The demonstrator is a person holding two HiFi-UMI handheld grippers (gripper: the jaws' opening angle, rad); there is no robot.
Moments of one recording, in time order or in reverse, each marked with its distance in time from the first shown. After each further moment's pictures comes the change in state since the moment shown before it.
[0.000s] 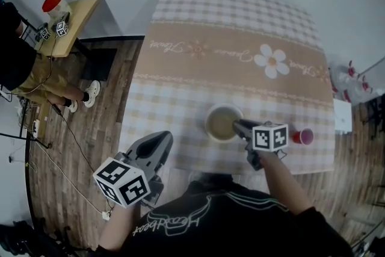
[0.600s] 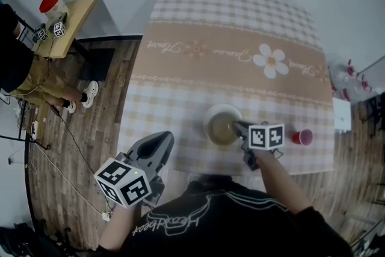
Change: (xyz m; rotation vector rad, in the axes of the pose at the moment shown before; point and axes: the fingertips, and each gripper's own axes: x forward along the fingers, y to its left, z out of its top) left arm 0.011 0.001 0.000 0.004 0.004 -0.014; right arm 0.010 -0.005 -0.001 0.054 0.017 -0.036
